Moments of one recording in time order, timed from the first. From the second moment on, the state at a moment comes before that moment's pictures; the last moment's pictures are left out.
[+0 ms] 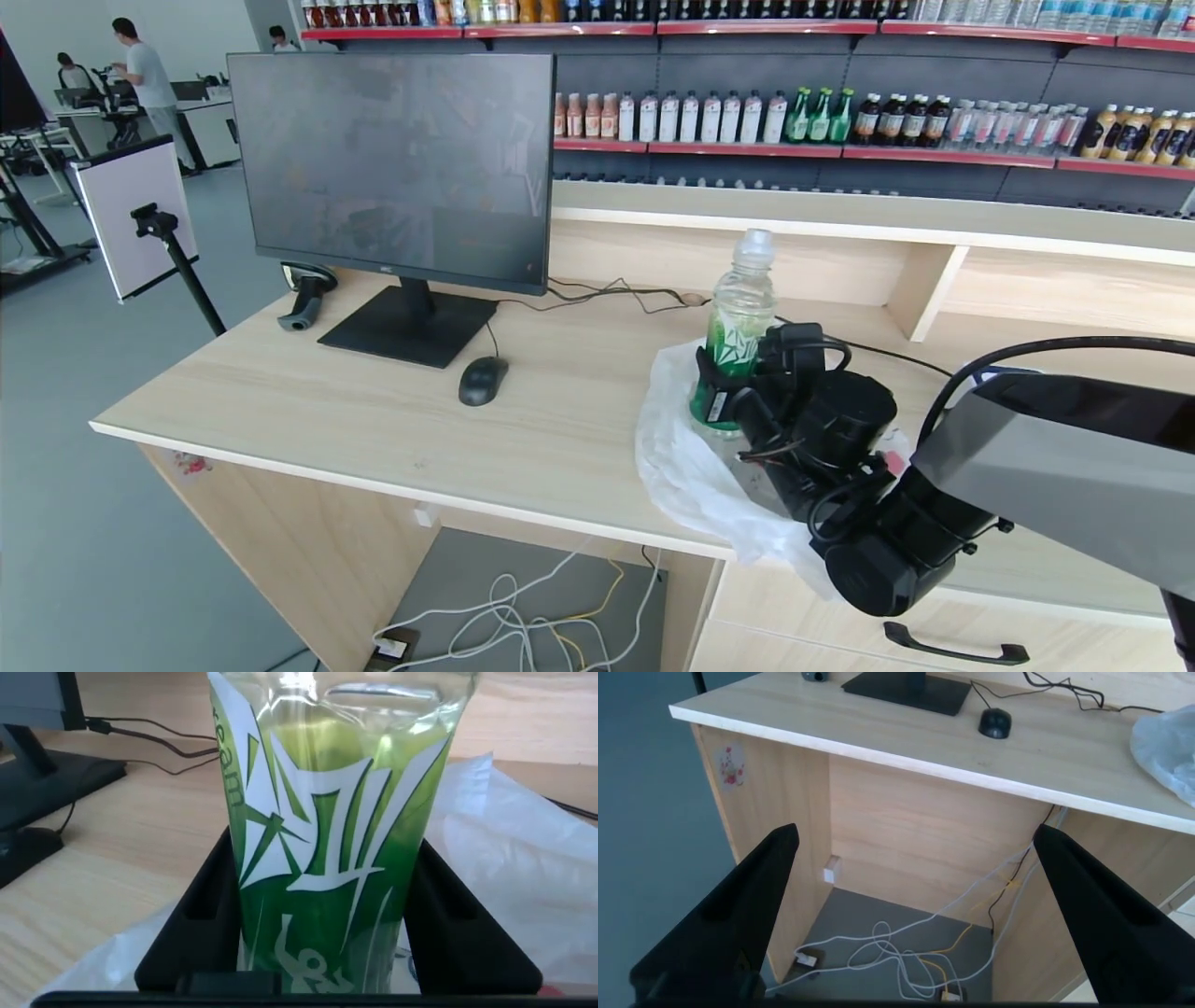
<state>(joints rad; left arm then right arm) 0.00 0.00 0.00 -0.01 0.01 -0.04 0.50 2.27 -0.88 -1.57 -0.33 0.00</state>
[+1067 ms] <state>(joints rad) 0.00 0.00 0.00 -0.01 0.01 -0.04 0.51 2.23 -0.82 -1.57 -0.33 0.01</state>
